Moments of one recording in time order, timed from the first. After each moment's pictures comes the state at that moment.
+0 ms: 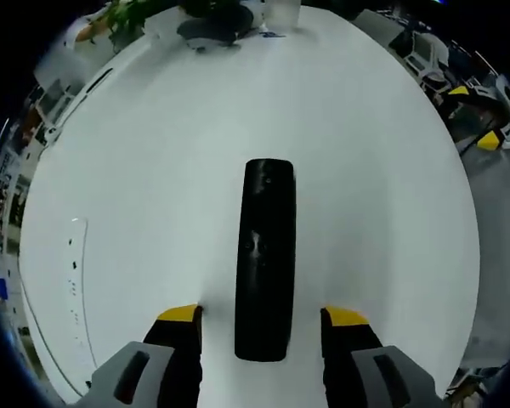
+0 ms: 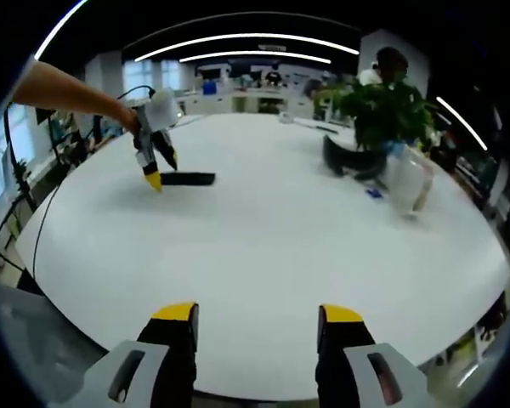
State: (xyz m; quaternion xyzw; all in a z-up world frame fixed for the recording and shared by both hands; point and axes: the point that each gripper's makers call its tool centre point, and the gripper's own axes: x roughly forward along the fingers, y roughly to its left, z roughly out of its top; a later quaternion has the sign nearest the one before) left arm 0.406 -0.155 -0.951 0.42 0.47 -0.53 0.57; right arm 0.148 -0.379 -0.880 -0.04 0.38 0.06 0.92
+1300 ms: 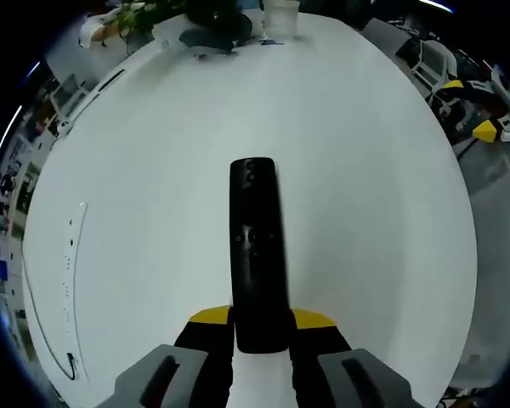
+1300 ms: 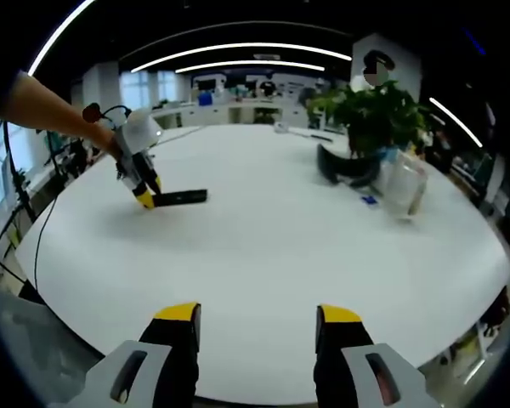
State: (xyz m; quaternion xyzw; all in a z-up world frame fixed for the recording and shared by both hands) left arm 0.369 -0.146 -0.950 0.40 0.46 -0.51 0.61; right arm 0.147 -0.380 -0.870 -0.03 0.36 0.06 0.93
